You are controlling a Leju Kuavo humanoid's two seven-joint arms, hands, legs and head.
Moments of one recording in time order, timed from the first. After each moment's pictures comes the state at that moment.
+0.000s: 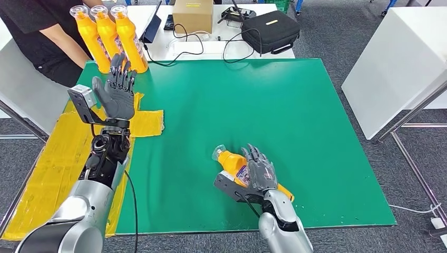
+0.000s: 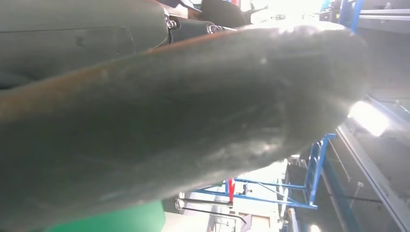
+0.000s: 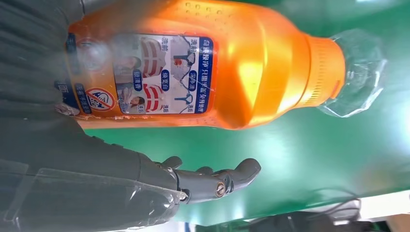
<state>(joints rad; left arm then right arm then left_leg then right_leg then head) -0.69 -0.11 0.21 -0.81 -0.06 -0.35 -0.58 -0.19 0.24 0.28 -1.09 1.20 -0.22 -0.02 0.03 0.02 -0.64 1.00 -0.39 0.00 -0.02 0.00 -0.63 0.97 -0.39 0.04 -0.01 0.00</state>
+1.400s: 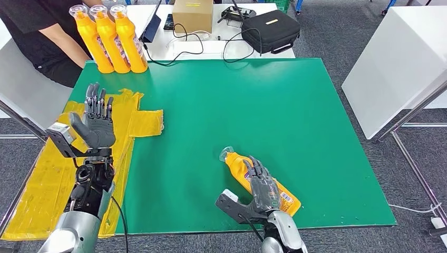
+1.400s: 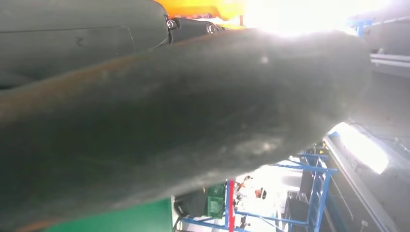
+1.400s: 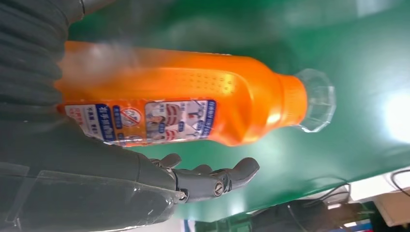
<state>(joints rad) -0.46 -0.03 0.24 -0.96 0.01 -0.34 -0.65 -0.02 0.18 0.37 -1.29 1.13 -0.30 -0.06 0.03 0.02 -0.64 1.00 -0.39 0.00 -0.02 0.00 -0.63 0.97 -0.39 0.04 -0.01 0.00</state>
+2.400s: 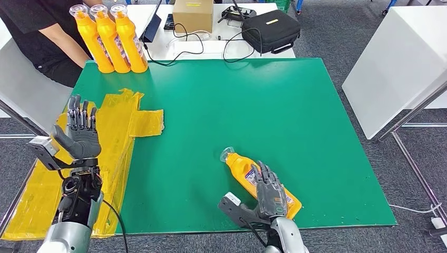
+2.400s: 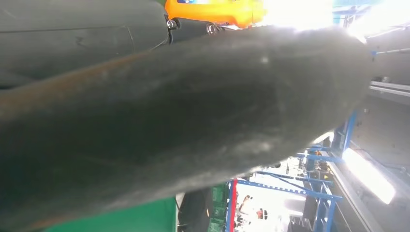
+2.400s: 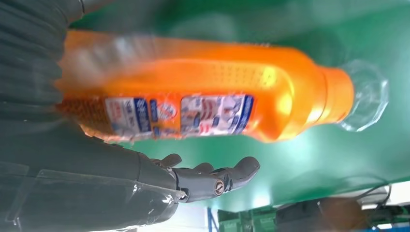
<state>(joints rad) -0.38 -0.01 0.35 -1.00 0.03 -0.36 -0.65 0.06 0.18 0.35 -1.39 1.26 -0.28 0.07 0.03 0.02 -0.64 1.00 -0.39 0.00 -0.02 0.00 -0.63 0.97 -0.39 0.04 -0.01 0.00</state>
